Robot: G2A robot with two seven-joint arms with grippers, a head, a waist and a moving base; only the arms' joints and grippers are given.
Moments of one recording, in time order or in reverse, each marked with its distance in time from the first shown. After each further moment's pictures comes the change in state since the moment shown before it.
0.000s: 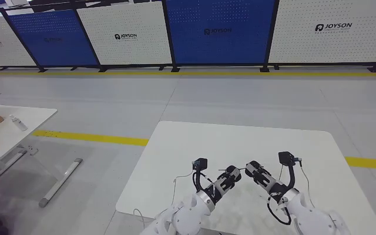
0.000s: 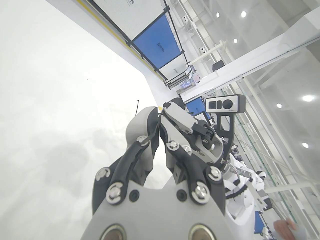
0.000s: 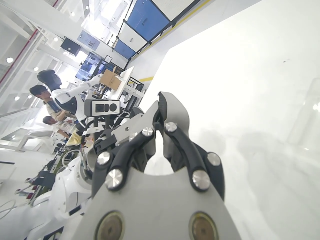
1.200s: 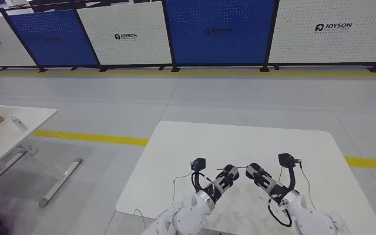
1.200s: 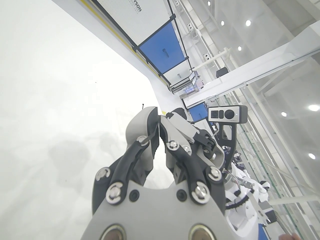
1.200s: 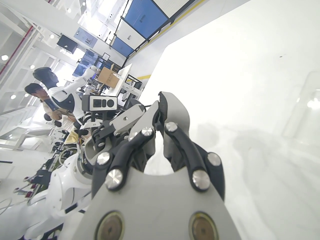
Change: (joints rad) left arm 0.002 -0.009 0.000 0.000 -0.009 0.044 0.030; right arm -0.011 0.009 0.004 -0.005 -0.005 -0.001 0.010
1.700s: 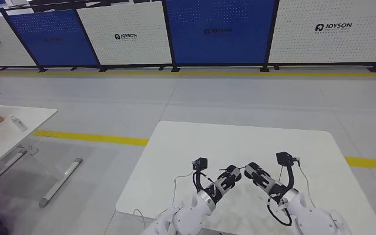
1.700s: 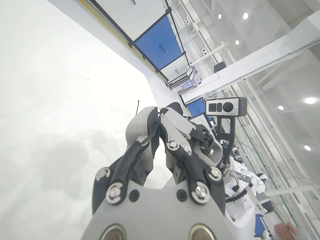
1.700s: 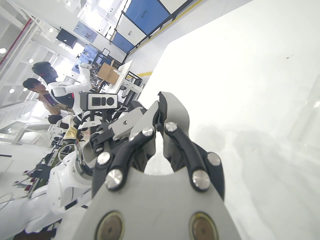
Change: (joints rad) left arm 0.001 0.001 -0.003 -0.011 0.012 -0.015 -0.030; right arm 0.016 0.003 -0.008 0.000 -0.002 -0.003 0.025
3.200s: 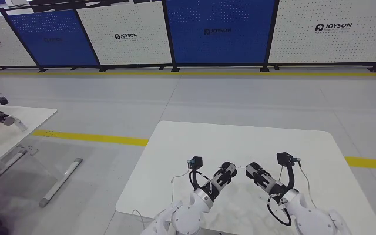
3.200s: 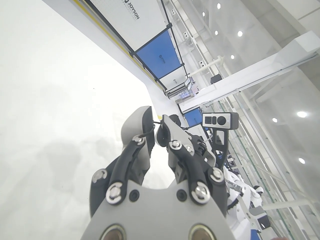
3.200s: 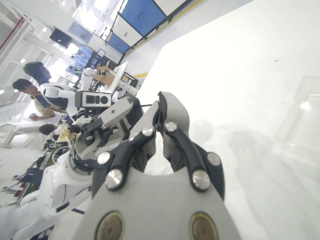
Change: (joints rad) left arm 0.007 -0.008 -0.022 0.011 -0.036 -0.009 0.047; right arm 0.001 0.007 -0.005 0.009 -0.023 0.003 -0.026
